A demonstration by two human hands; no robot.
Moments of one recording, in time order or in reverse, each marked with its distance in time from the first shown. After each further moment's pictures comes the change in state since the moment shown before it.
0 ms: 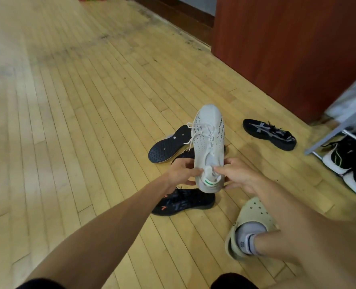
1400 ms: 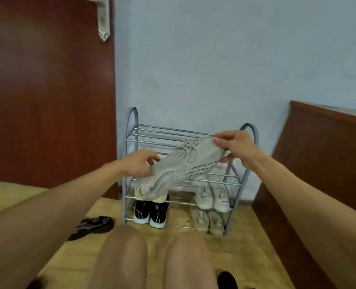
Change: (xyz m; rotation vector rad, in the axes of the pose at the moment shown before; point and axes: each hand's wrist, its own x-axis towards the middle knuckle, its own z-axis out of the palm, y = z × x) left_hand -0.081 0.324 0.339 1.146 -0.518 0.987; right_hand -0.396 0.071 -0.351 0.221 1.206 -0.376
